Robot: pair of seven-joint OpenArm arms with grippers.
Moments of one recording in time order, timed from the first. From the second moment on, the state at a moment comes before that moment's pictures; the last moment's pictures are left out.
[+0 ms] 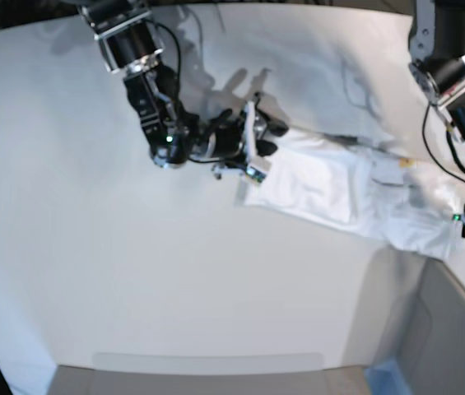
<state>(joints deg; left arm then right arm) -28.5 -26.6 -30.6 59.9 20.1 -33.4 38.0 8.8 -0.2 -22.2 77.6 22.6 44.2 -51.3</state>
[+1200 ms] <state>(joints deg) -33.5 -30.1 -19.0 26.8 22.0 -33.9 16.1 7.9 -0.2 -22.2 79.9 21.5 44.2 -53.2</state>
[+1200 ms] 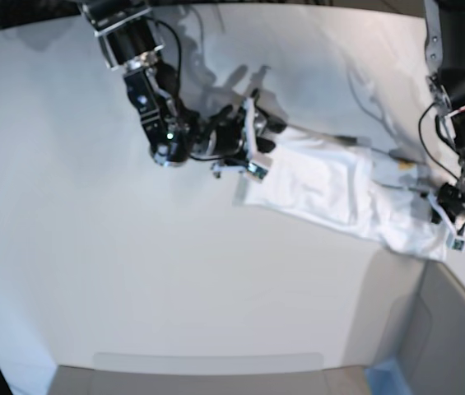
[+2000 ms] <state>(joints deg) -27.4 -29.0 -24.3 51.1 23.7 -34.3 45.4 7.4 0.2 -22.2 82.8 19.9 44.3 -55.4</state>
